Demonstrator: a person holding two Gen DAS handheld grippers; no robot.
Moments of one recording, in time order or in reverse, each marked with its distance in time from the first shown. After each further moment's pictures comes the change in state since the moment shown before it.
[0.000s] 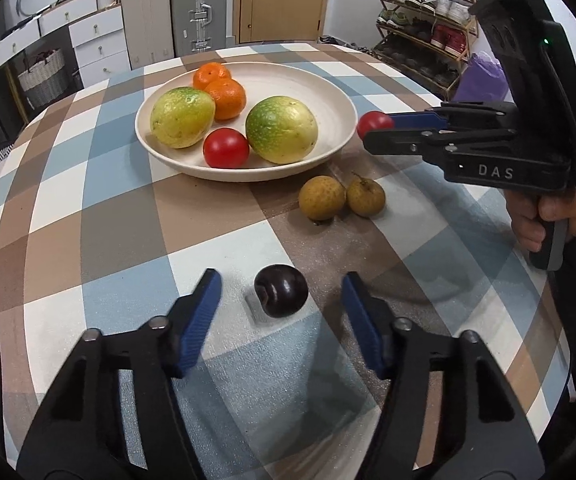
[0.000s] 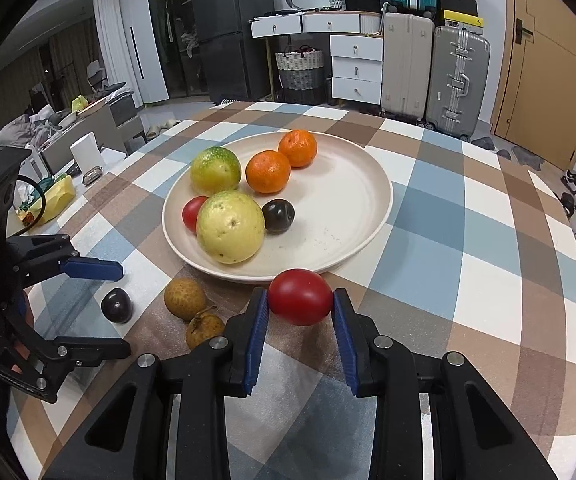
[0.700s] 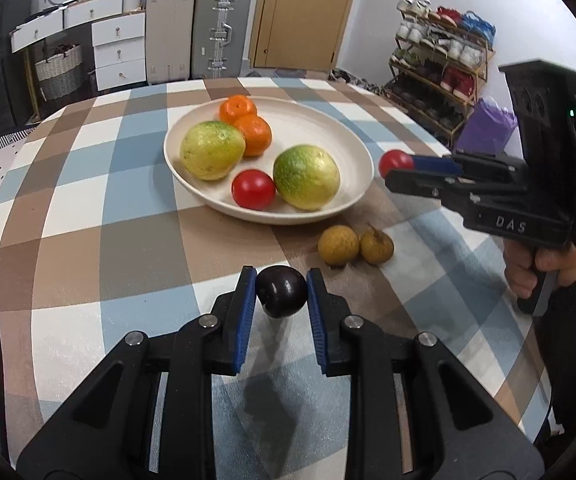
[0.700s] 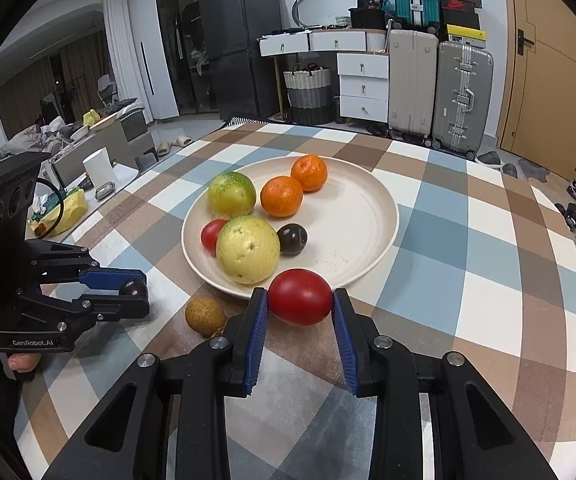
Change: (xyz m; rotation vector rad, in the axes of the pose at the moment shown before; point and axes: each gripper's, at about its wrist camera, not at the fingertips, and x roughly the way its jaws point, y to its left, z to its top) left arm -0.018 0.021 0.009 -0.120 -0.124 -0.018; right arm -0.015 0.002 0.003 0.000 -0.082 0.034
